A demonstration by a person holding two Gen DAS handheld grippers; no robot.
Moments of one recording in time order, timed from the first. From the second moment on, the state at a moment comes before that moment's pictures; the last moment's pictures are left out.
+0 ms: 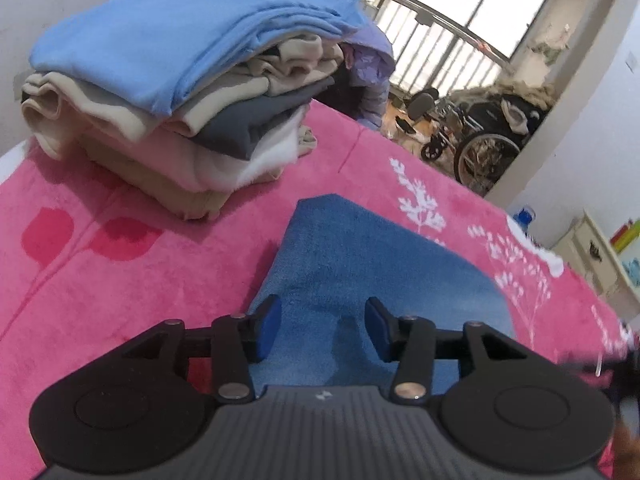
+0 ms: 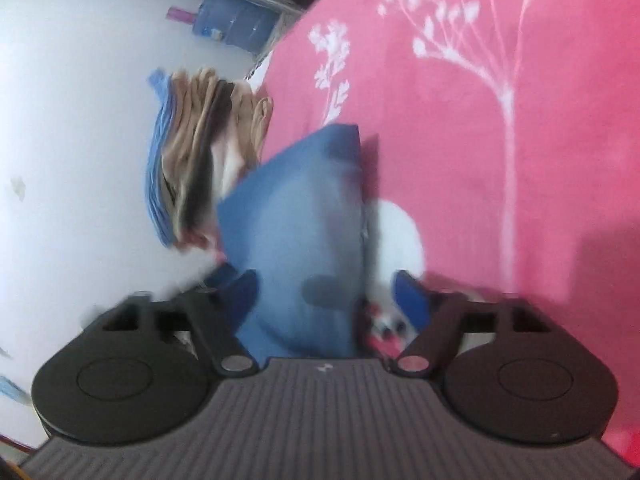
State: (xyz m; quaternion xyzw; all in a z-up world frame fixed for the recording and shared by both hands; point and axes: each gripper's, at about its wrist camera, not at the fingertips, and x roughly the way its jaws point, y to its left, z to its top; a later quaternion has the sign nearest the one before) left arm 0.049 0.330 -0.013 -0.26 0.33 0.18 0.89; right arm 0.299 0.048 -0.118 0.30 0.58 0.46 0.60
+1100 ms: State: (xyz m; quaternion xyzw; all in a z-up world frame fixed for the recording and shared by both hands) left arm 0.100 0.225 -0.015 -0.24 0.38 0.04 0.89; right arm 0.294 0.010 -0.102 0.30 0.63 0.44 0.57
